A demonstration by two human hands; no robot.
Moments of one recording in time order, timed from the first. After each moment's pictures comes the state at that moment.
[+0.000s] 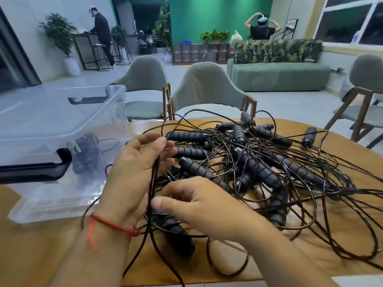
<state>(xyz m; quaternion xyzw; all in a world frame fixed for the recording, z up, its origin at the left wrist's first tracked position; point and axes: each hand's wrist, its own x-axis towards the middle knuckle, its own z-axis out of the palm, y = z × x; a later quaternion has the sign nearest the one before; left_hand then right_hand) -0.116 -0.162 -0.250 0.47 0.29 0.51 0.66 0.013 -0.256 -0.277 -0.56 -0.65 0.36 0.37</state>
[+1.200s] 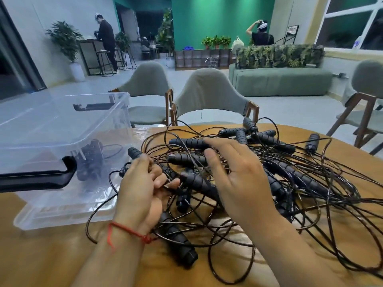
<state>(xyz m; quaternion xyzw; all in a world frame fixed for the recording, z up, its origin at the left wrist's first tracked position) -0.106 -0.156 -0.265 0.34 0.35 0.51 0.71 0.048 -0.250 -0.273 -0.66 -0.57 -0.09 0.48</state>
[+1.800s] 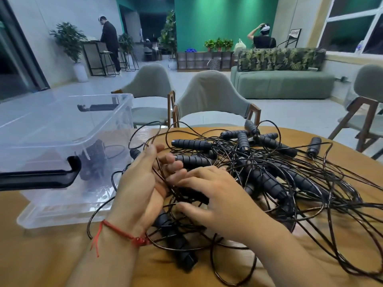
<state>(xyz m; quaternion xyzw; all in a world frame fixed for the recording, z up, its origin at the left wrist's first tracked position) -0.111 -0.163 -0.248 0.35 0.25 0.50 0.75 0.039 -0.244 -0.288 -0.62 -0.74 -0.01 0.26</state>
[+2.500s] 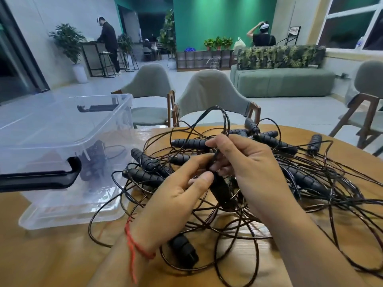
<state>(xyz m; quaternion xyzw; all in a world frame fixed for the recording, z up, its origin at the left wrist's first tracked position) -0.111 -0.187 -0.267 0.79 0.18 0.33 0.48 0.053 -0.256 -0.240 -0.53 -0.48 0.26 0.65</state>
